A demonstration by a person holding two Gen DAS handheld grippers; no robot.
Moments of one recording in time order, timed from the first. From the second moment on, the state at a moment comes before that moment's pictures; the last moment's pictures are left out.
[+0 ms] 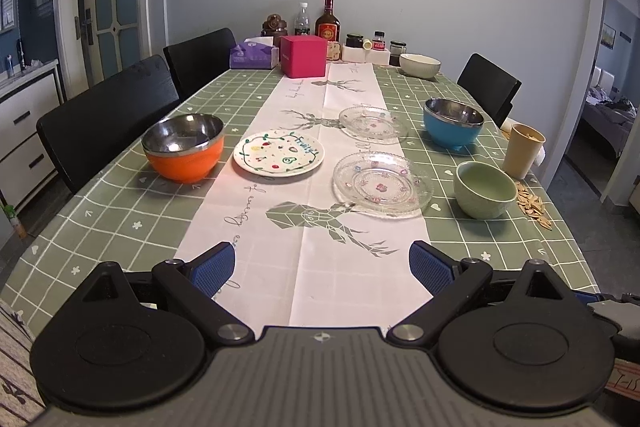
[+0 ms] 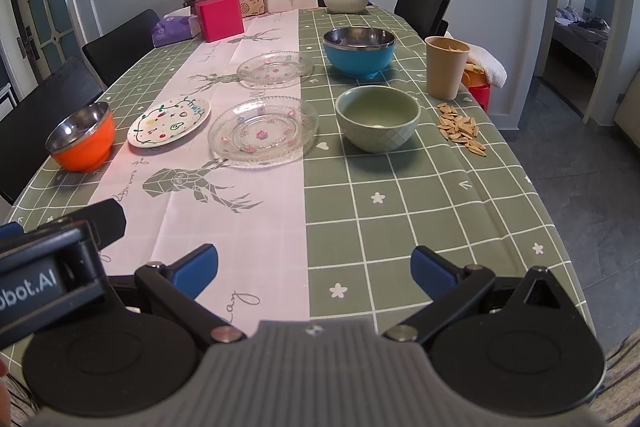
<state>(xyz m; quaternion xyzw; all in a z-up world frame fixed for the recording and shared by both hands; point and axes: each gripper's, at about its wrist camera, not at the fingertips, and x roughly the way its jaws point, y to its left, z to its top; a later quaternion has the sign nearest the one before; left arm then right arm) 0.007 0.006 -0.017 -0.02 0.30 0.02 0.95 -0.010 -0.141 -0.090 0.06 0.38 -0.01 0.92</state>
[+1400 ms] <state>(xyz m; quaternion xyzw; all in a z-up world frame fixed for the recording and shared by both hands) 0.150 0.195 0.017 -0.05 0.34 0.07 0.94 0.121 0.044 -0.033 0.01 0.35 0.12 0.93</state>
